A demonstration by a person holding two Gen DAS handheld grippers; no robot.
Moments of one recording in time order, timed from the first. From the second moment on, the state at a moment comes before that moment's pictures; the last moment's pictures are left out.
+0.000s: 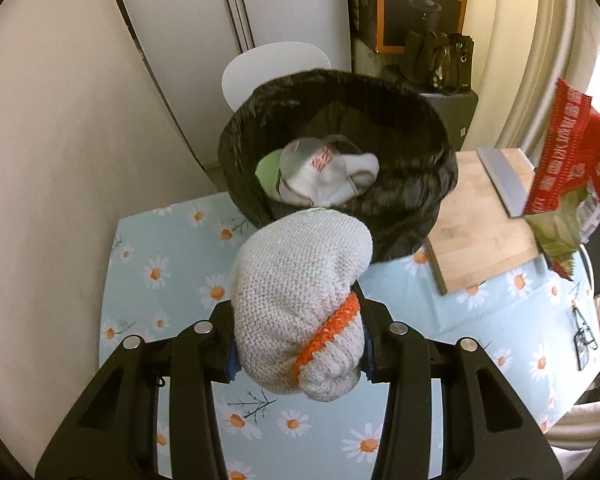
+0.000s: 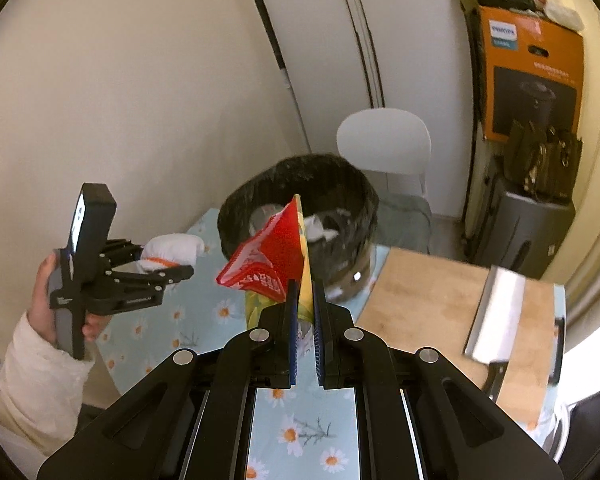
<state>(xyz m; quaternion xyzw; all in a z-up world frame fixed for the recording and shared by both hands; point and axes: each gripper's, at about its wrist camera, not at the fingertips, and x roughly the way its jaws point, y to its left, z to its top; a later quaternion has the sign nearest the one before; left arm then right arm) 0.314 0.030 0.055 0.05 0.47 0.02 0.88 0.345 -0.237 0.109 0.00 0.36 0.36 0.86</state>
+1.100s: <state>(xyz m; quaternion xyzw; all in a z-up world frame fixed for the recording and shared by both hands) 0.470 0.061 0.044 0.13 0.46 -0.13 0.87 0.466 -0.121 0.104 -0.07 0.37 0.28 0.88</state>
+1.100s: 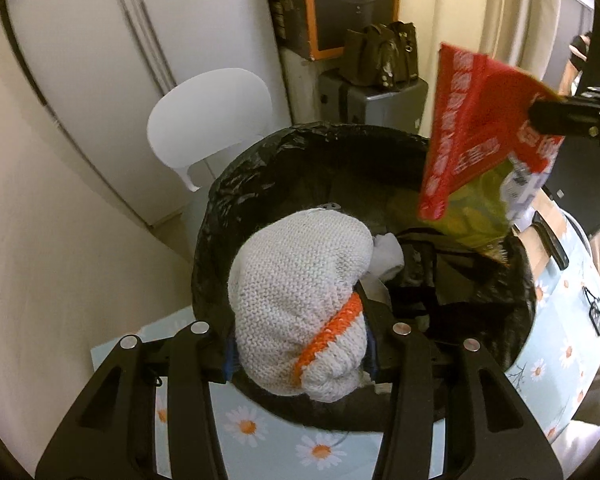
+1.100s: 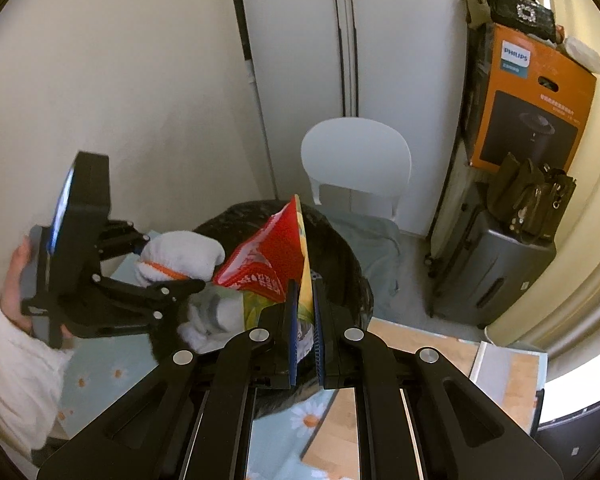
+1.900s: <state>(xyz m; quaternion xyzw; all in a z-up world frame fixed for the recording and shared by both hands) 0.539 0.045 0.000 0.22 0.51 -0.19 0.81 0.522 -0.072 0.032 -0.12 0.45 0.29 0.84</state>
